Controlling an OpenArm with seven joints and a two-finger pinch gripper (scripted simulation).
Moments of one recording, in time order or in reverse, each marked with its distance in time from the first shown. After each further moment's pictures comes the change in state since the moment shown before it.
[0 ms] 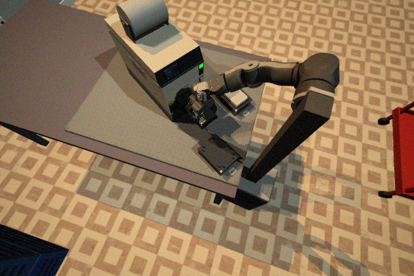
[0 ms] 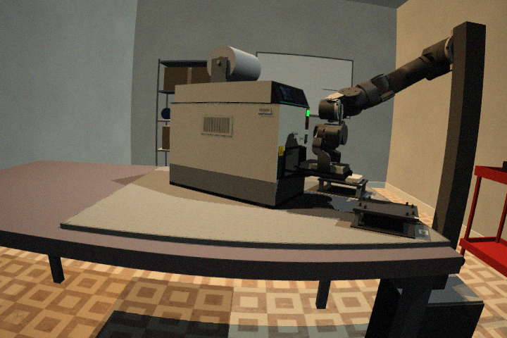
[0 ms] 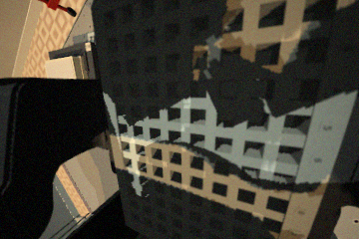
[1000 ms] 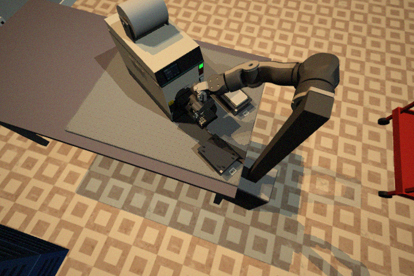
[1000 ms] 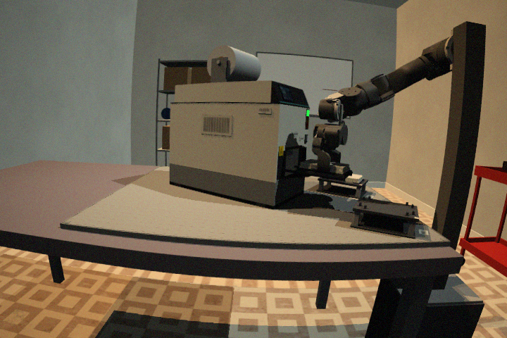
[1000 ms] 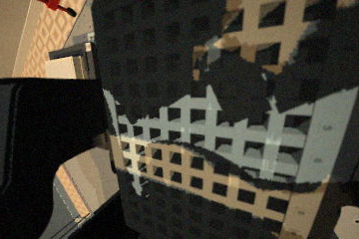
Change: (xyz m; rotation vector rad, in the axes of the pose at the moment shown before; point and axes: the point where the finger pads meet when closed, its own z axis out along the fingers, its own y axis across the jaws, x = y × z) arm 0.000 -0.001 0.000 0.000 0.000 0.002
